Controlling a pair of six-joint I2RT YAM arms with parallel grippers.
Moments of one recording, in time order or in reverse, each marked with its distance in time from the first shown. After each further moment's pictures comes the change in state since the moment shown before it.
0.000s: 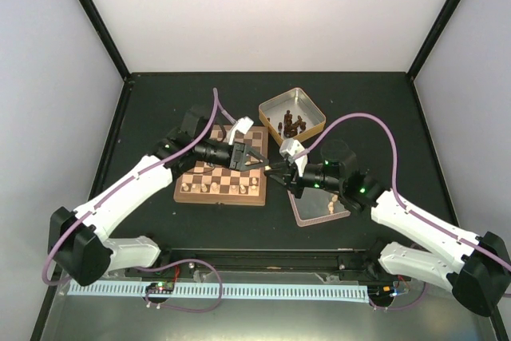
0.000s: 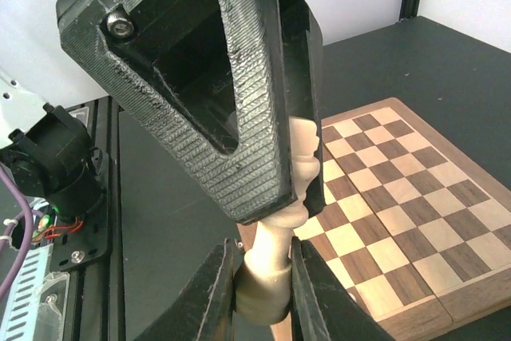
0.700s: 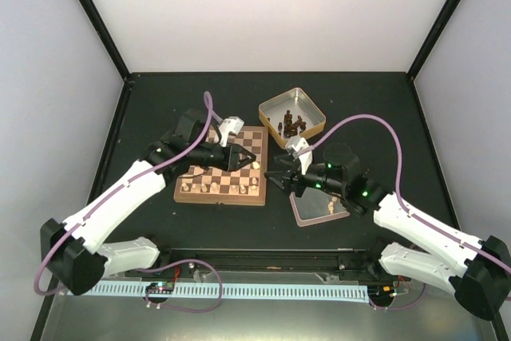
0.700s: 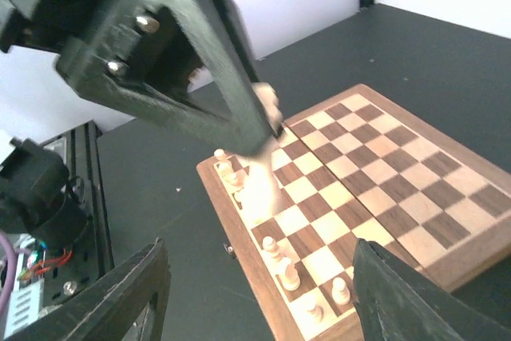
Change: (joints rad) left arm -0.011 -0.035 0.019 -0.145 -0.282 0.127; right arm 0.000 -0.019 -0.014 0.002 0.076 0.106
